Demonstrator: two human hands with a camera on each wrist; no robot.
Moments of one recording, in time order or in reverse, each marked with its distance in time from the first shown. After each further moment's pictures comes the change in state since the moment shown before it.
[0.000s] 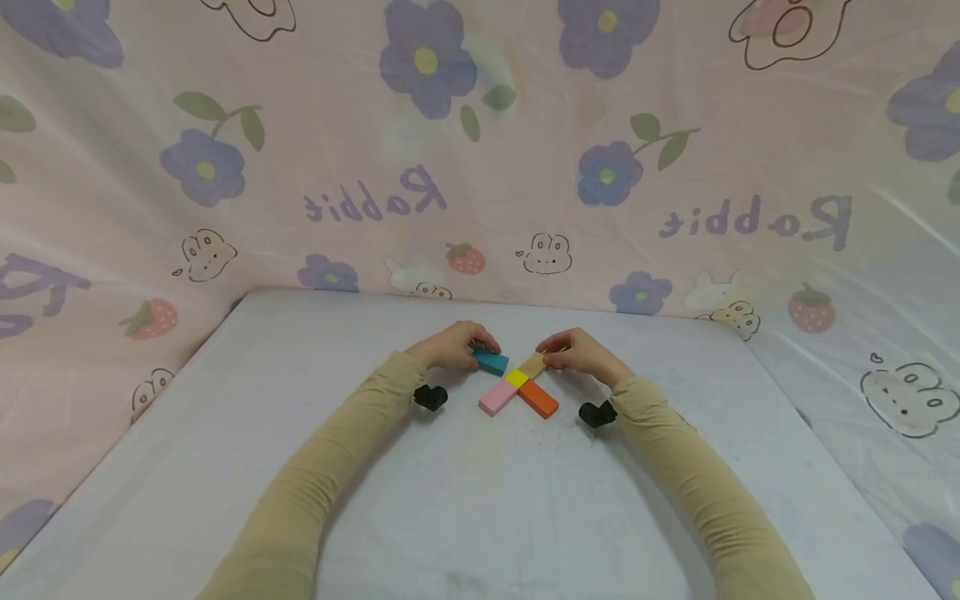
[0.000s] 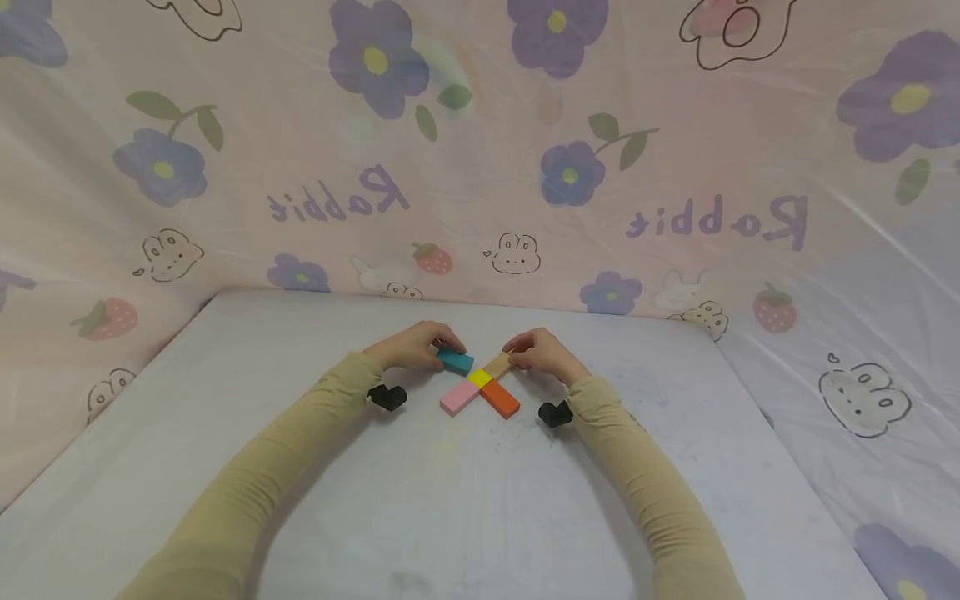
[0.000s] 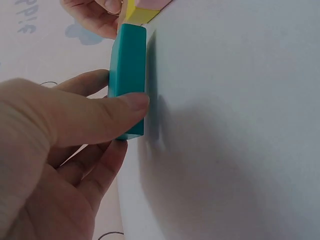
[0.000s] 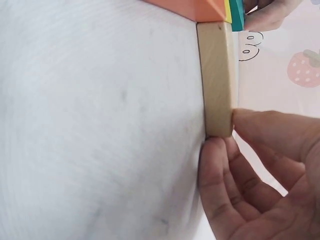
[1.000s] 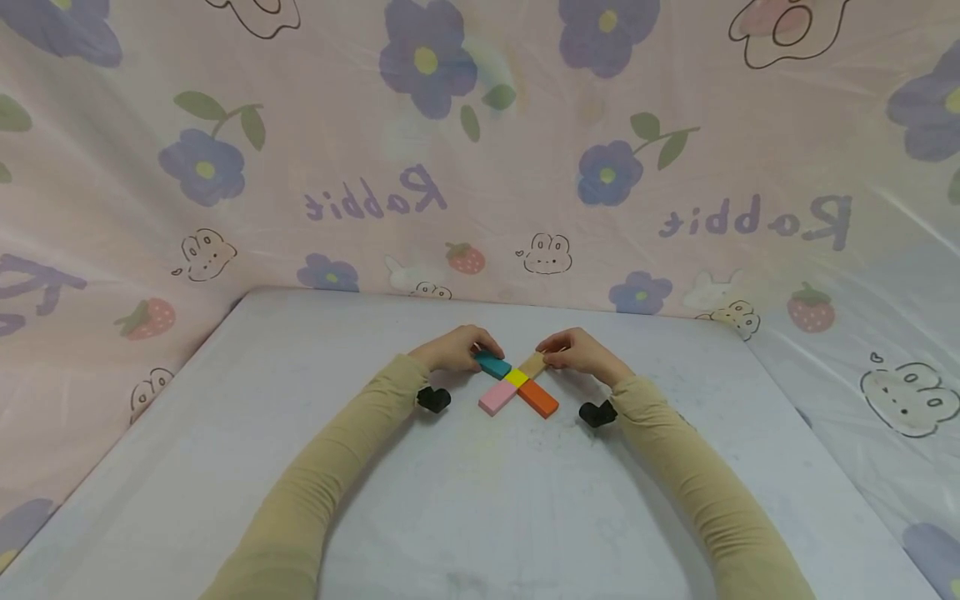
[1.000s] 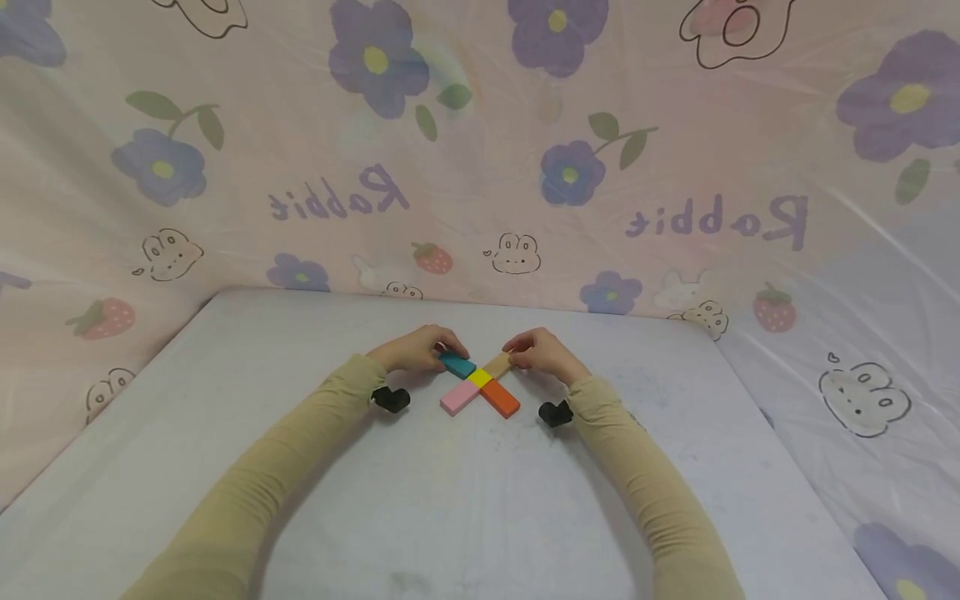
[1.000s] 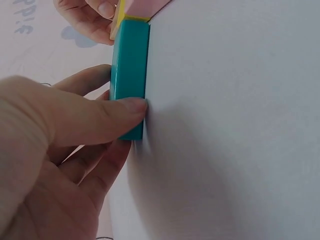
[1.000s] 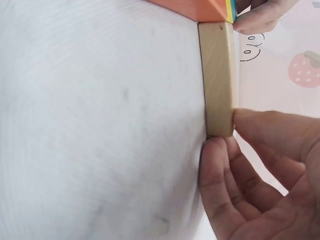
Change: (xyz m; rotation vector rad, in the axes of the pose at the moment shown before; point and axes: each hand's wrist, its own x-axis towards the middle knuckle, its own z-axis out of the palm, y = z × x) left_hand 0.006 -0.004 0.010 -0.053 -0.018 -0.022; right_hand -0.003 -0.005 -0.001 0.005 -0.032 -0.014
